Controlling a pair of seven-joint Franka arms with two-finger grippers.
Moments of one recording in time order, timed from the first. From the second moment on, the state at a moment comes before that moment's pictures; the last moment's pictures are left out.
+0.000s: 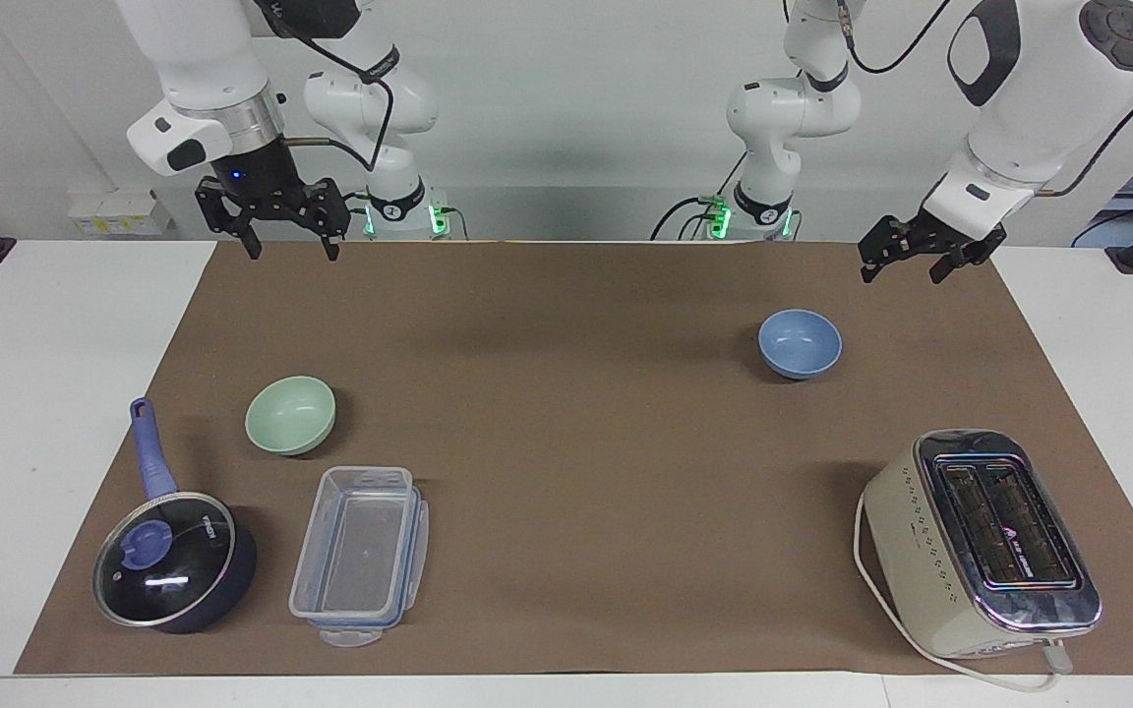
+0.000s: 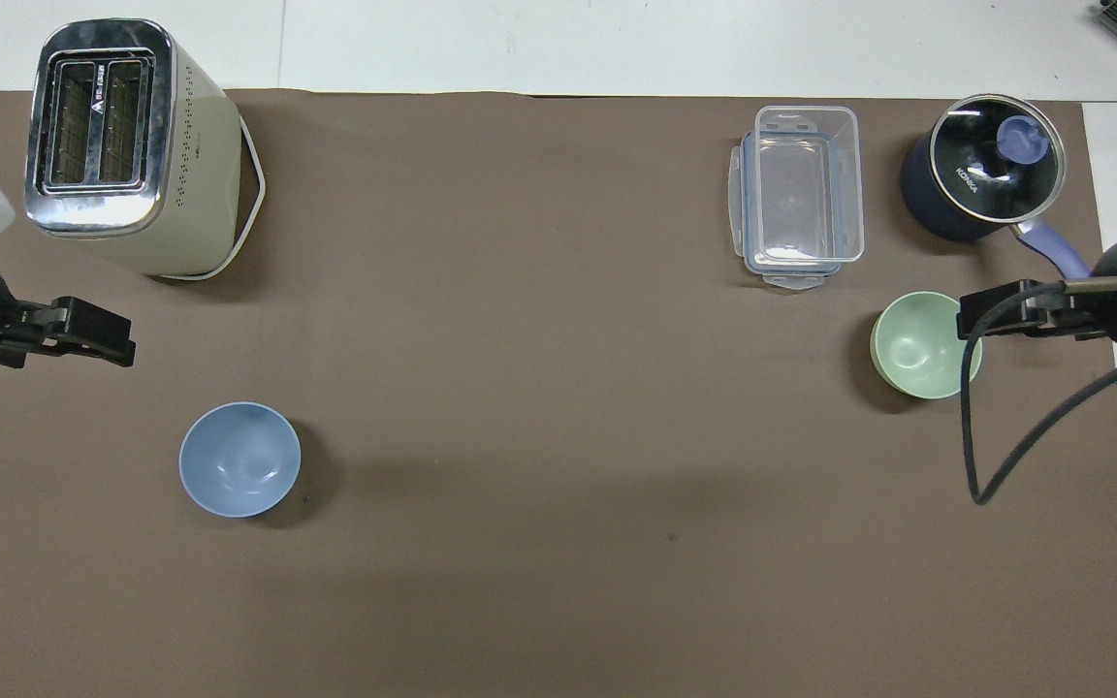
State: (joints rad) left arm 0.00 -0.01 -0.07 -1.63 -0.04 1.52 -0.02; right arm -0.11 -0.03 0.18 -1.57 -0.01 1.57 0.10
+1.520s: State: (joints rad) left arm 0.10 -0.12 -0.06 -2.24 -0.07 2.00 0.28; right arm -0.11 -0.03 0.18 -1.57 -0.01 1.56 0.10
